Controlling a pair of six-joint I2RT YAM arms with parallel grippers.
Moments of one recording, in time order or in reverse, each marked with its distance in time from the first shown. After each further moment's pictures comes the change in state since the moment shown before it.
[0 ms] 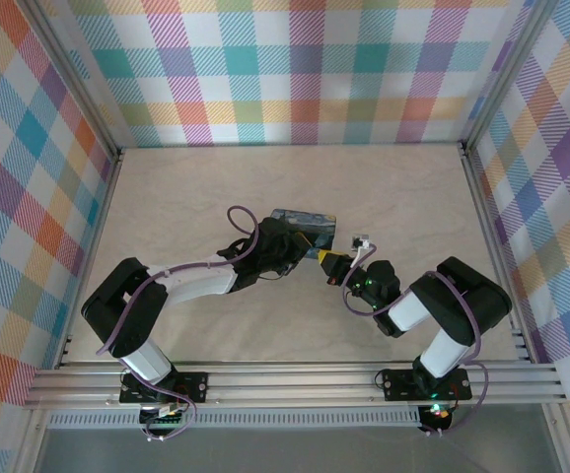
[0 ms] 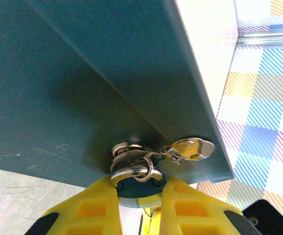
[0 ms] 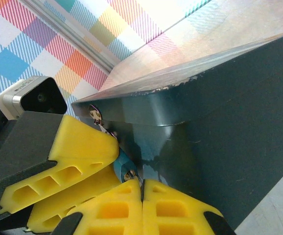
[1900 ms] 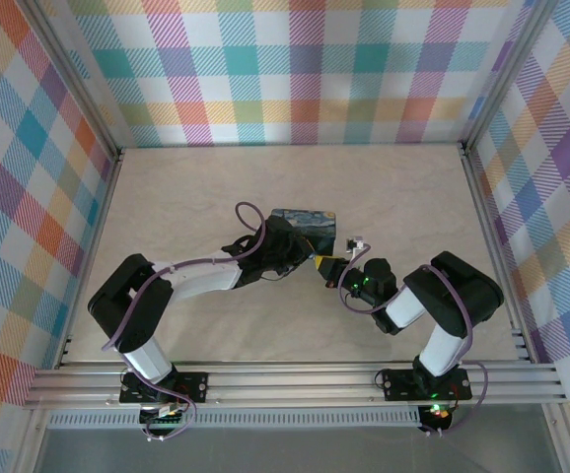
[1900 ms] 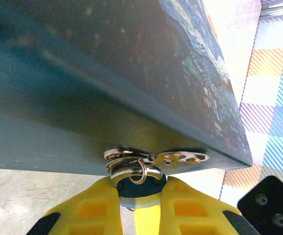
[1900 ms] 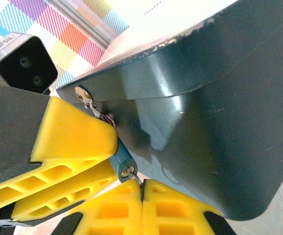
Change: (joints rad) left arm -0.002 0.042 0.053 -0.093 0.034 0.126; right arm -0.018 0.059 0.026 -0.041 -0.094 -0.012
